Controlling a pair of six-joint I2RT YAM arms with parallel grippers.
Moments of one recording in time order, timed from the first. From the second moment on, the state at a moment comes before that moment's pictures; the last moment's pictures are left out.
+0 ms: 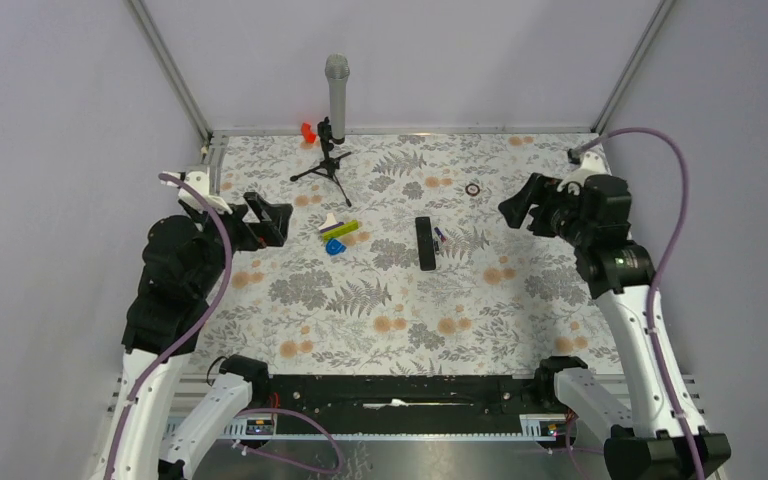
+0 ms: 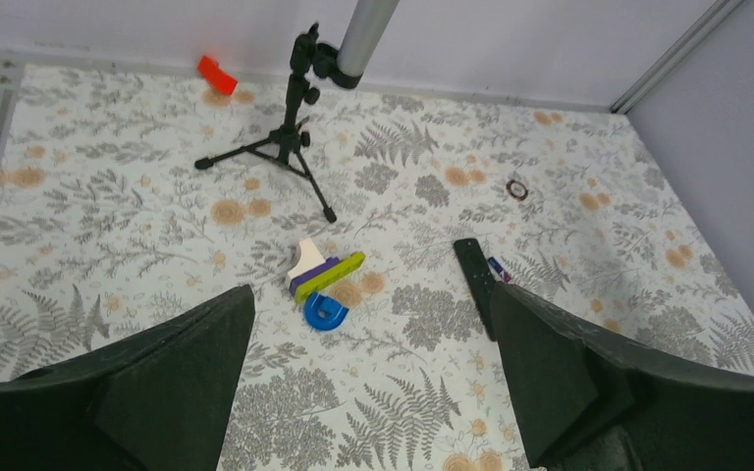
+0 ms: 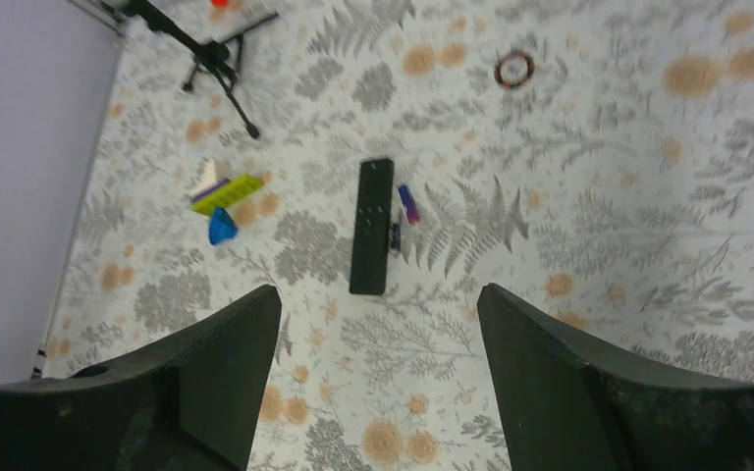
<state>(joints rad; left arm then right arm) -0.25 0.67 1.11 -0.58 0.03 -0.30 0.09 0.91 1.11 -0.59 -0.25 0.37</state>
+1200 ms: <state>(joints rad) -0.25 0.72 0.87 -0.42 0.09 -0.35 0.77 1.77 1.03 -0.26 0.38 0.64</state>
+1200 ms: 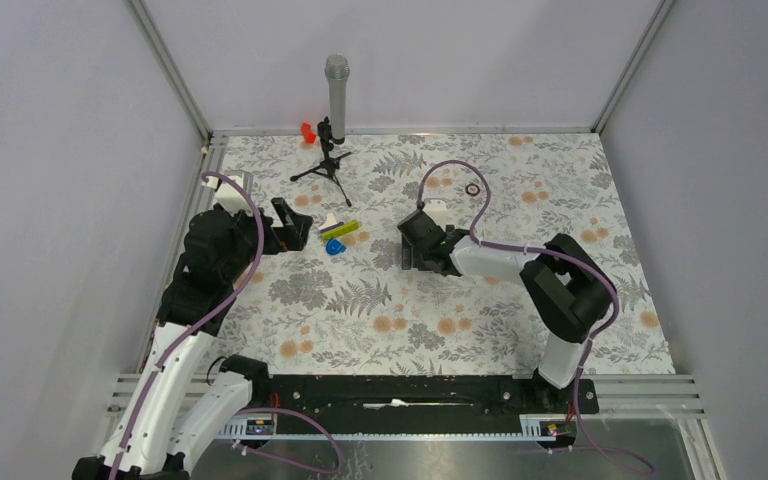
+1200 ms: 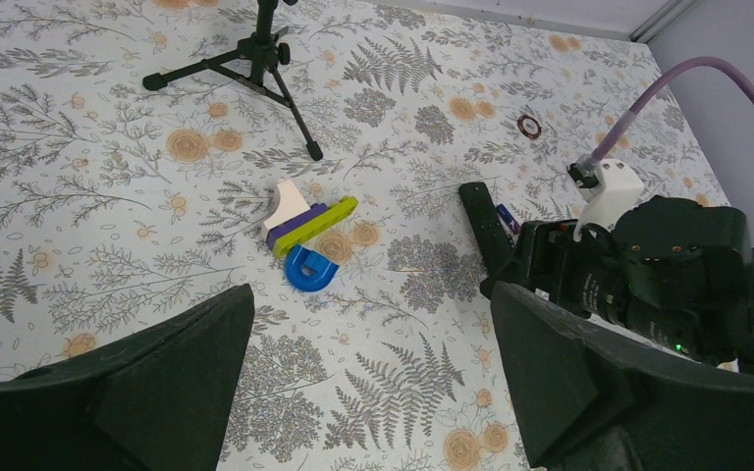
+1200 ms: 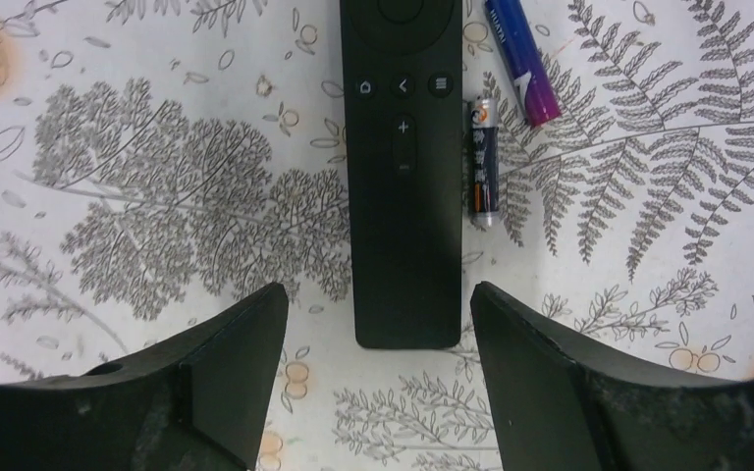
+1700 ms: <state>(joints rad) -0.25 0.71 0.86 -0.42 0.07 -0.34 0.77 1.88 1.12 -0.34 0.50 0.71</state>
